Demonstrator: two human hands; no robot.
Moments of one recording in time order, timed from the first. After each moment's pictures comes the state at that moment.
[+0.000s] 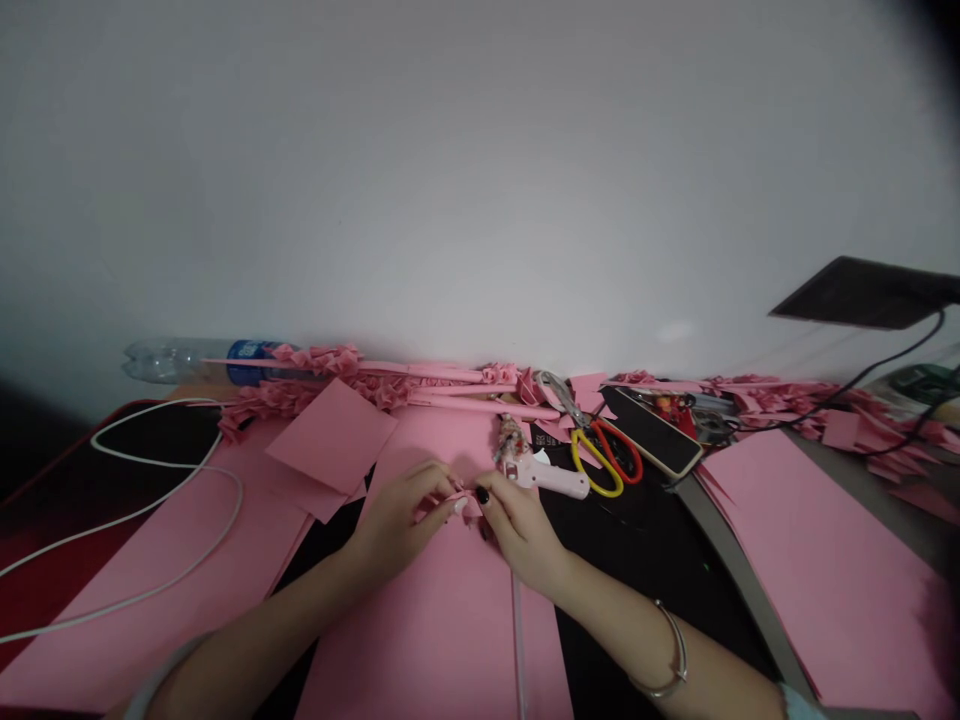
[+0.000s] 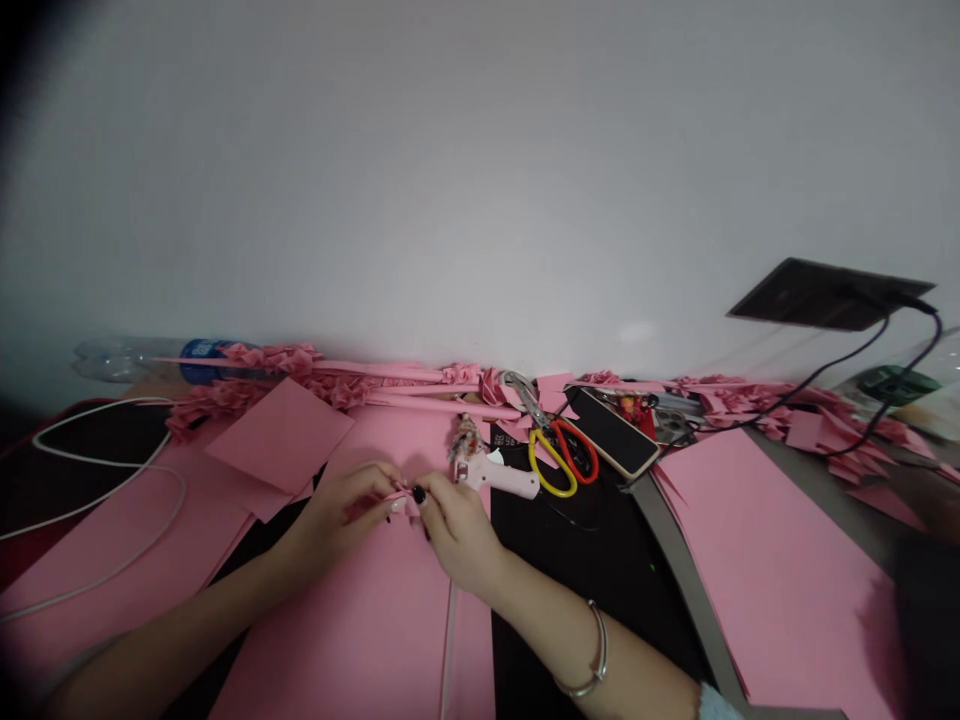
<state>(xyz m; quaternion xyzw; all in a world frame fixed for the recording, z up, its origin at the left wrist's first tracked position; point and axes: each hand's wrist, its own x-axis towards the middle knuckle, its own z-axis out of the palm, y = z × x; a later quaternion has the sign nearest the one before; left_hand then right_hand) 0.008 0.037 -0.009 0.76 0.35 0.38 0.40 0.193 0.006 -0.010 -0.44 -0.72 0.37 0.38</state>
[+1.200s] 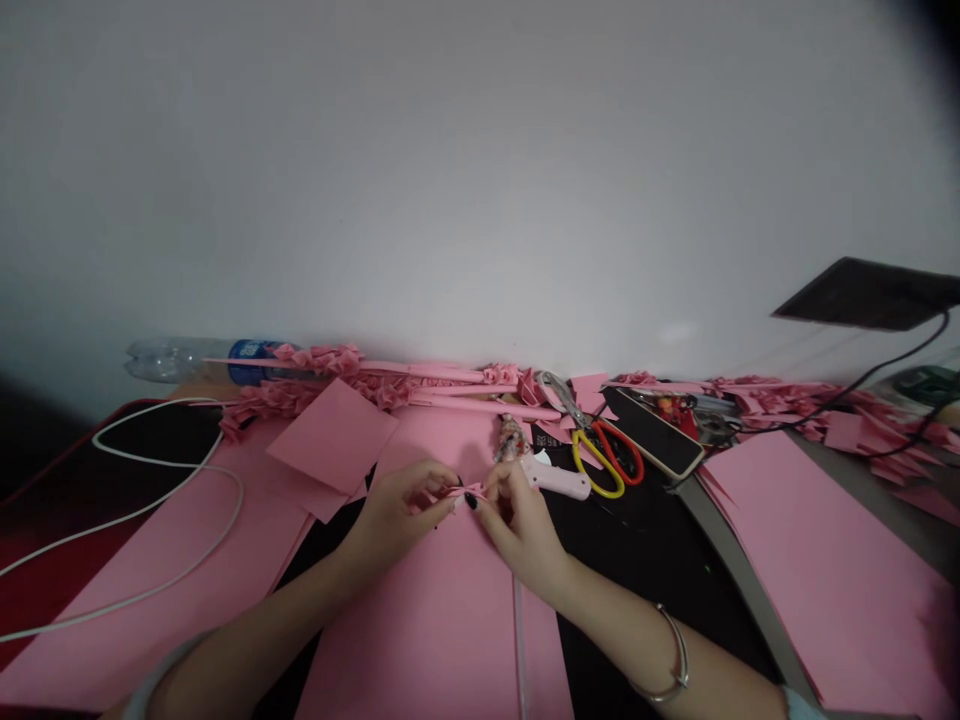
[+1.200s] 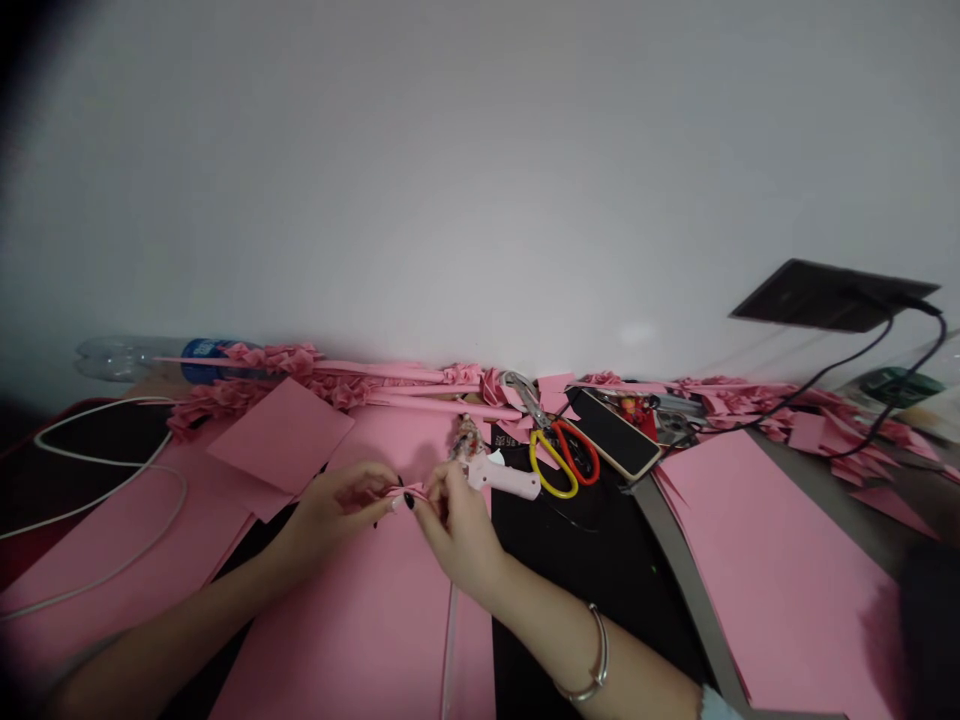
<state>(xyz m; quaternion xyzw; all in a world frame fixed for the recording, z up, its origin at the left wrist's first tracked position) 0.009 0.035 -0.006 0.67 0.44 0.37 0.48 0.188 0.004 -0.012 -0.48 -0.69 0.33 0.43</state>
